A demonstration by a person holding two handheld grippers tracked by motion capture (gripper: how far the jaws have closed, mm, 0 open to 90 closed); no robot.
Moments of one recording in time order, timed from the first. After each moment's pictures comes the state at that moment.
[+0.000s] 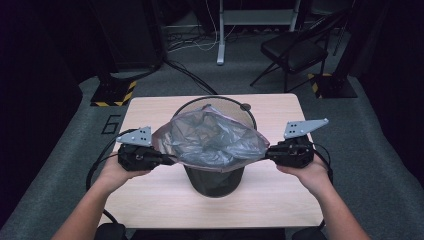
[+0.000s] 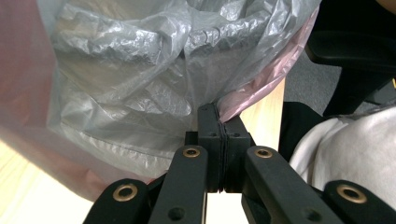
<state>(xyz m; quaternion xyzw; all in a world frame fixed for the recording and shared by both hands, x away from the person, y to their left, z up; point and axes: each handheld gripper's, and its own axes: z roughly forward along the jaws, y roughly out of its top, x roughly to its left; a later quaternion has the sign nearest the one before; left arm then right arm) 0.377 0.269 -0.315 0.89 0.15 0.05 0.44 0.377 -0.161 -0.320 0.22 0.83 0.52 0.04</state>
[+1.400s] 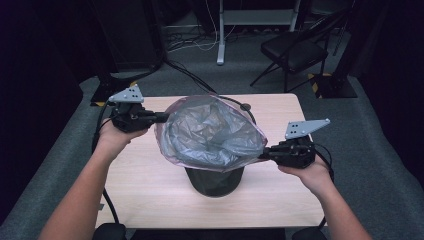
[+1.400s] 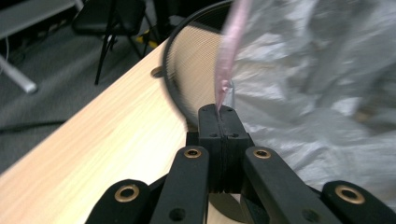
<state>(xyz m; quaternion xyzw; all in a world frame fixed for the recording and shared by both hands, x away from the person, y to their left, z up) 0.439 0.280 -0.263 0.84 0.24 0.15 0.45 0.374 -0.163 -0.318 0.22 0.83 0.51 0.05</state>
